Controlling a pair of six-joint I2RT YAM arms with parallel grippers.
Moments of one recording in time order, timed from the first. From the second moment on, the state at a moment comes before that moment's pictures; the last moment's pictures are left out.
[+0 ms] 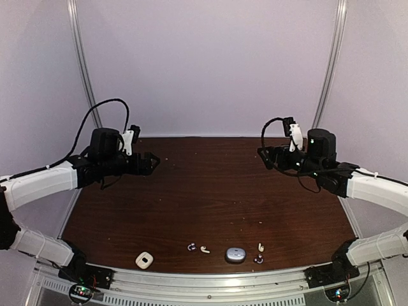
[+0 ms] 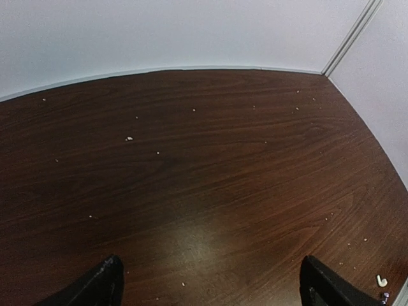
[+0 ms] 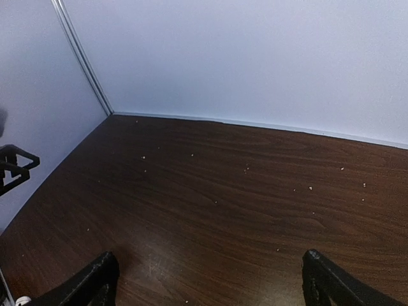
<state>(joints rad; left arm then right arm) -0.50 1.26 0.85 -0.09 0.07 -0.28 0.54 1.14 0.76 0.12 0.00 0.26</state>
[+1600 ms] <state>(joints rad) -0.58 1.05 0.74 -0.08 0.21 -0.21 1.18 1.57 0.91 -0.58 -0.16 -0.05</state>
